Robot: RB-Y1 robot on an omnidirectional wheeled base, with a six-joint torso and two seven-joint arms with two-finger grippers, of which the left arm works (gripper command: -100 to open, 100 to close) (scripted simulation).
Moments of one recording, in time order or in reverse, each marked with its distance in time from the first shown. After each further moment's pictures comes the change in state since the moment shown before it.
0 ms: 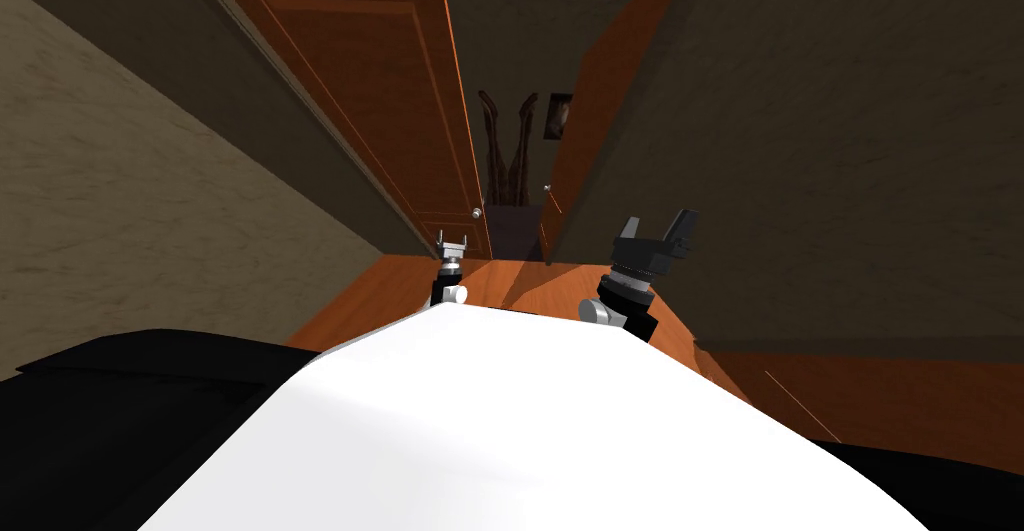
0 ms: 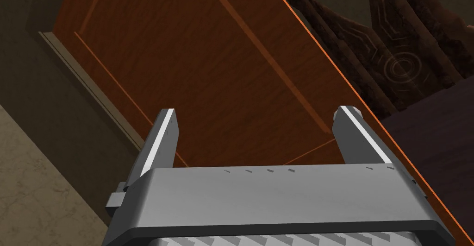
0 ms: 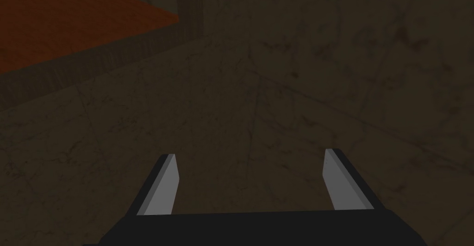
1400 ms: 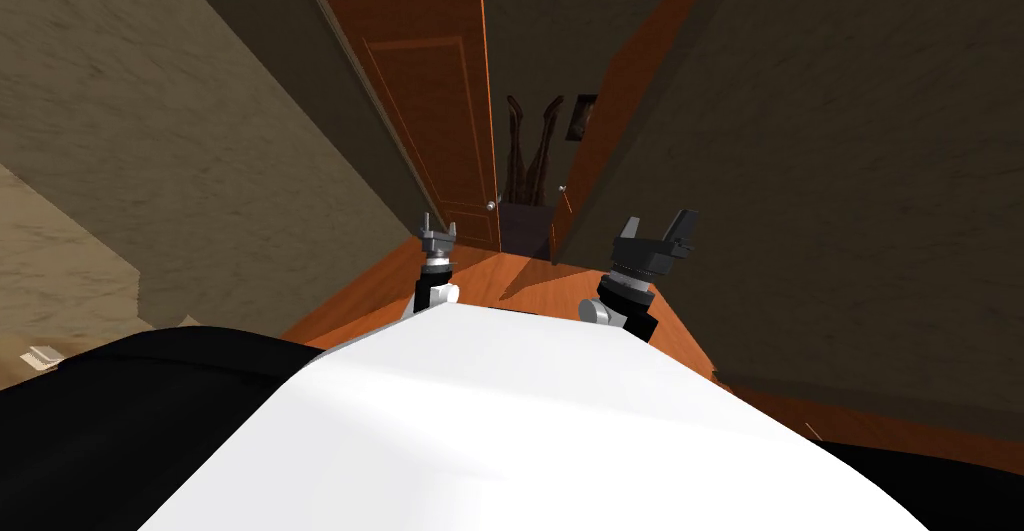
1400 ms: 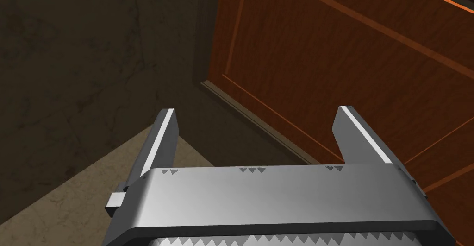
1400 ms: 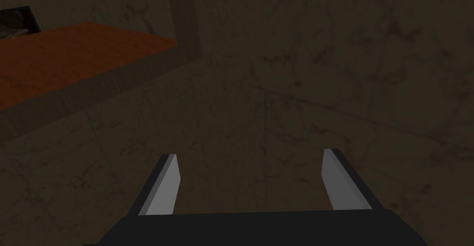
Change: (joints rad) arm 0.117 -0.054 0.057 -0.356 -0.209 0.097 -0.255
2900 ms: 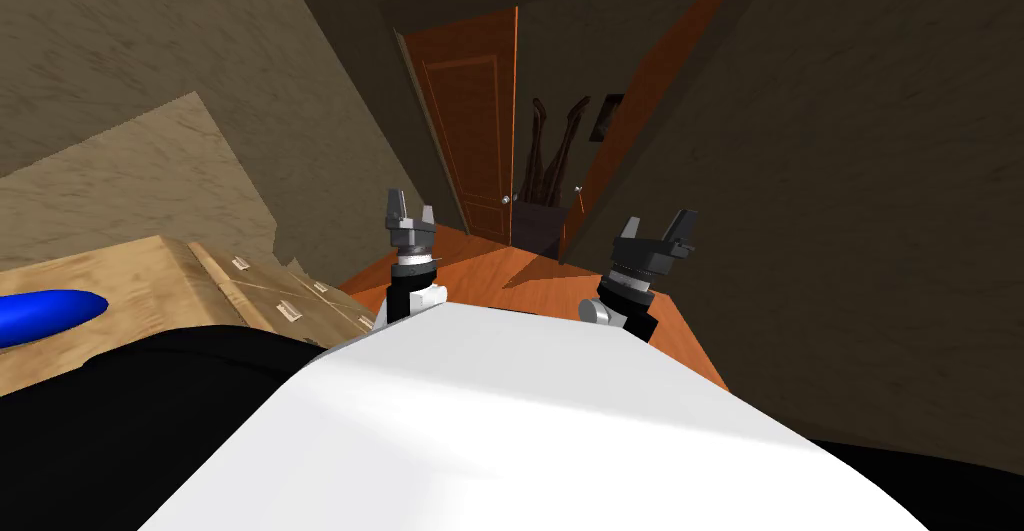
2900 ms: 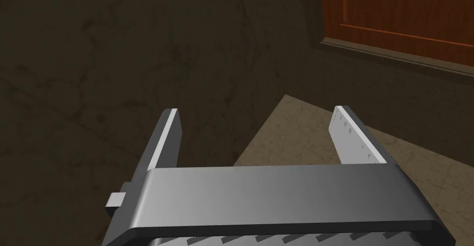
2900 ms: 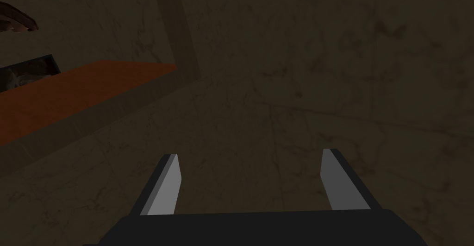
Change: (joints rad) arm 0.104 -0.071 0.051 -0.320 -0.189 0.086 -0.229
